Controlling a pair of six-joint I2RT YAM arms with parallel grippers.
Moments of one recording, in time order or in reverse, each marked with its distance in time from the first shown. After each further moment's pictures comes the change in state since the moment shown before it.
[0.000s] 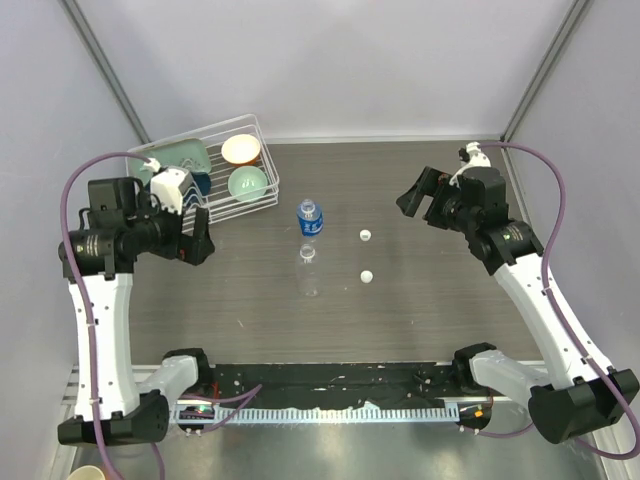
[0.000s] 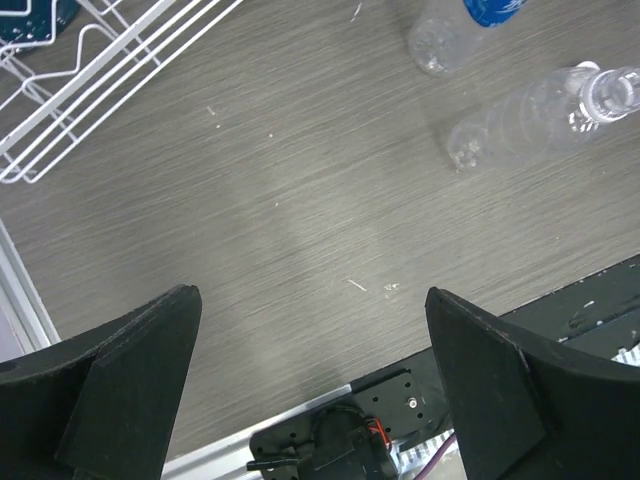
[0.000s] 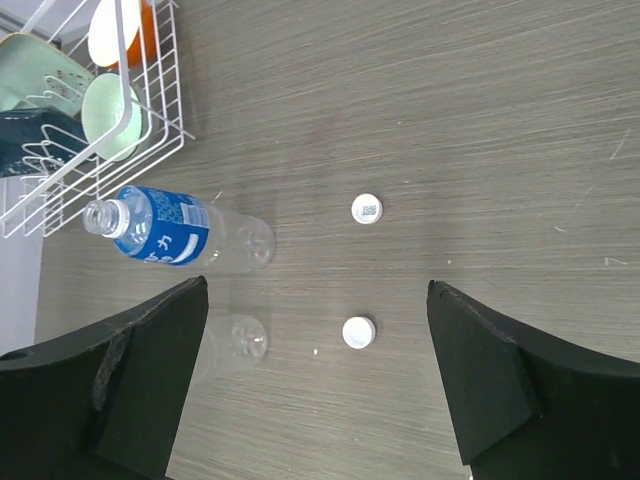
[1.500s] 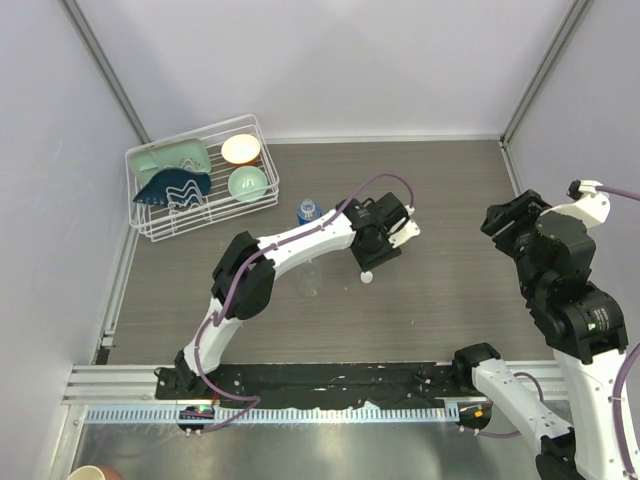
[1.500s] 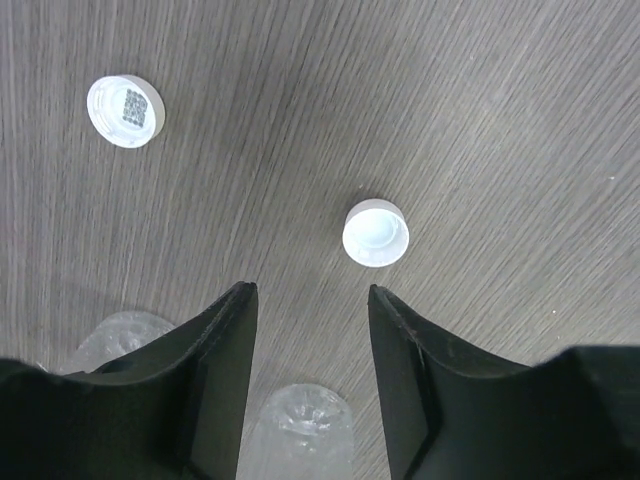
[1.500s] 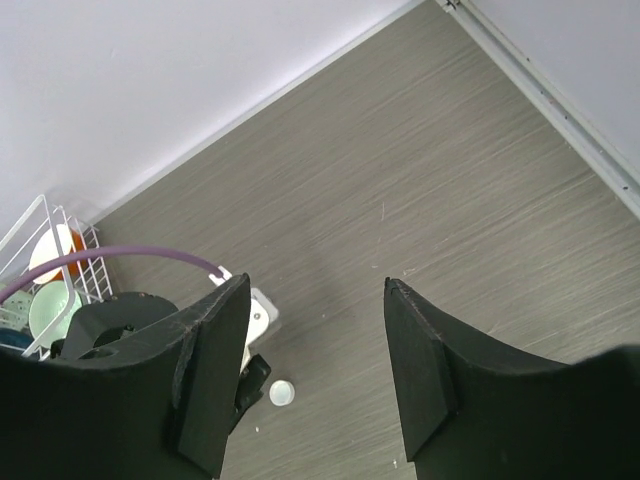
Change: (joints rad) left arm -1.071 1.181 0.476 0.370 -0.412 -0.082; right arm -0.005 -0.336 0.198 -0.365 0.555 0.059
